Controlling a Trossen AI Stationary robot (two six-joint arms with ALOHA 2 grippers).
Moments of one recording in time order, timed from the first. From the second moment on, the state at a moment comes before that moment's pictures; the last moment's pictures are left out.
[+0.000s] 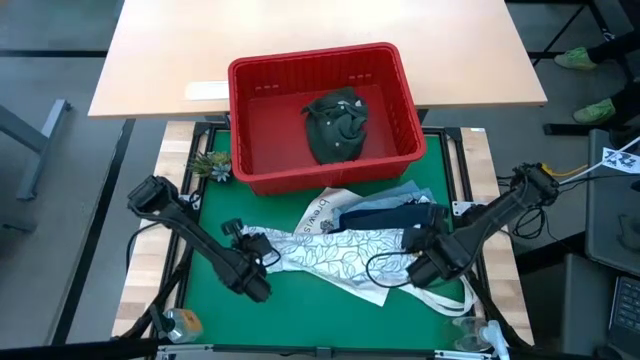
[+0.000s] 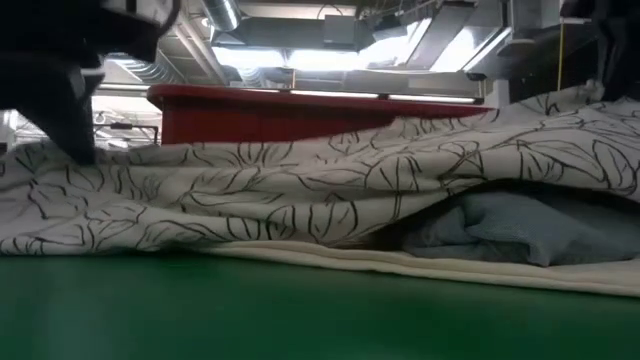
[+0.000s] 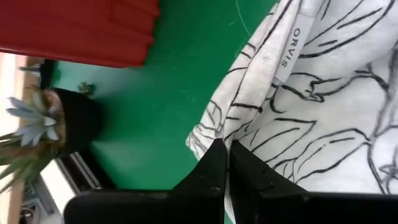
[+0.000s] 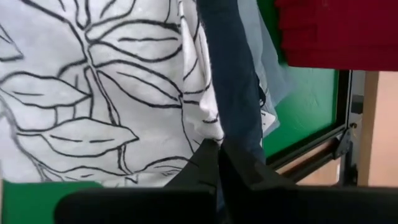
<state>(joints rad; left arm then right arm) -0.63 1.80 1.21 -1.37 -0.51 -1.19 0.65 1.50 1.24 -1.57 0.39 0.83</state>
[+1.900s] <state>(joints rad) -0.64 1.83 1.23 -0.98 -0.38 -1.10 0.79 1.52 1.22 -1.15 0.28 0.83</state>
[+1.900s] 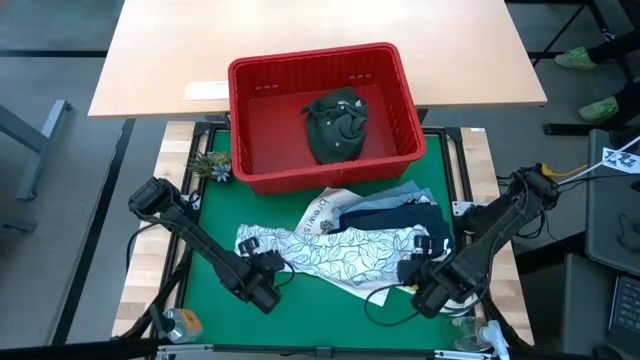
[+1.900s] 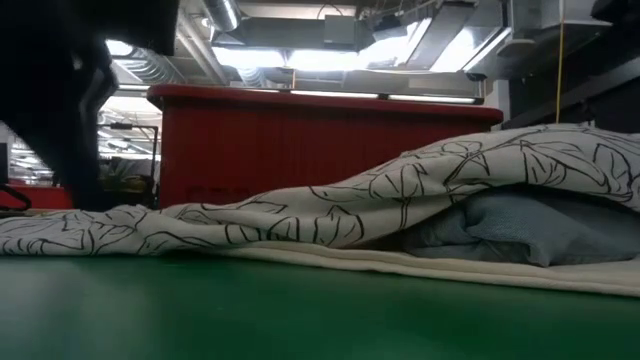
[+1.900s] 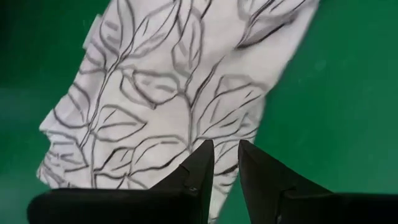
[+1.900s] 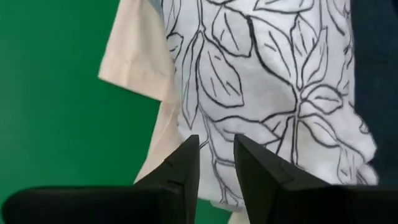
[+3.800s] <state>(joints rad) -0.67 1.82 1.14 -0.82 -0.41 -1.20 0.79 1.68 1.25 -1.12 0.28 0.81</state>
